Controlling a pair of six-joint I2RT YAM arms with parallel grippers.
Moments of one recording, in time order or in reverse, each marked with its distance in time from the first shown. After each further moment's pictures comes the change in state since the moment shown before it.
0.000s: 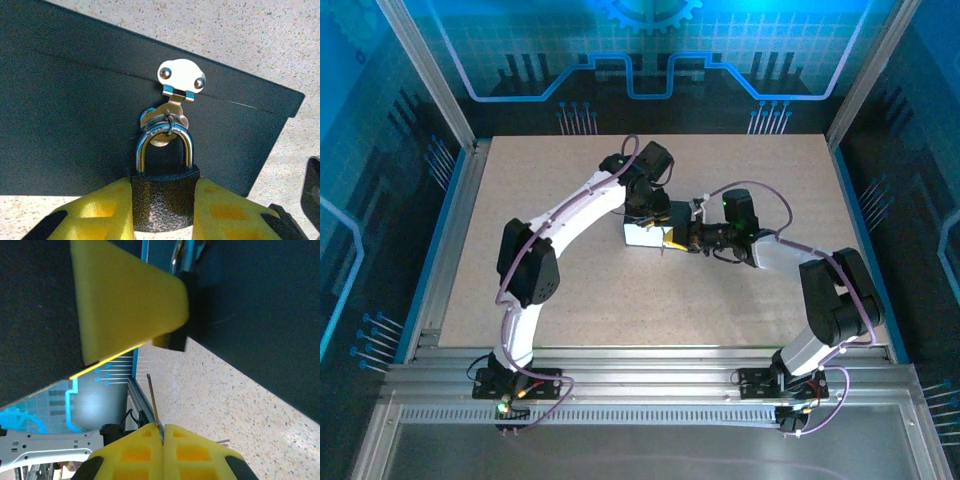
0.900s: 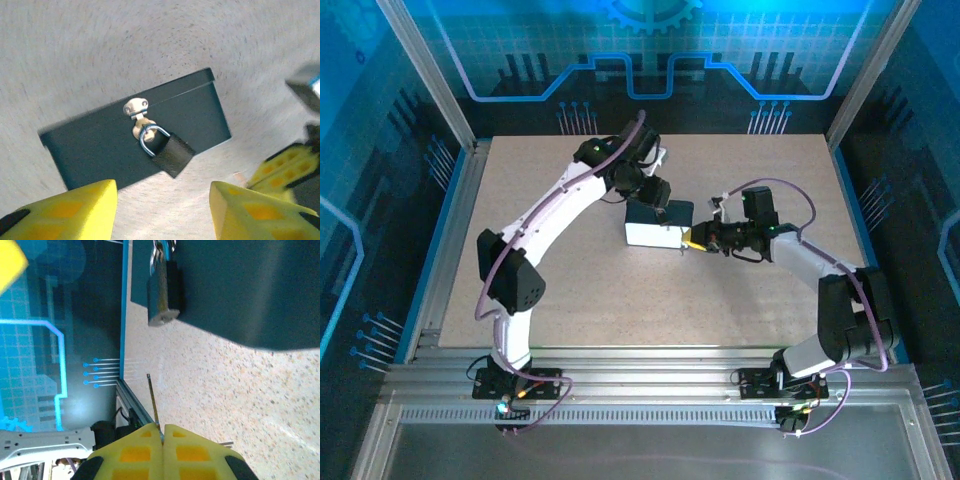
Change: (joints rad) left arm 0.027 -0.121 0.074 -0.027 -0.032 0.788; right arm -0.111 -0.121 0.037 -0.372 -0.002 -0.191
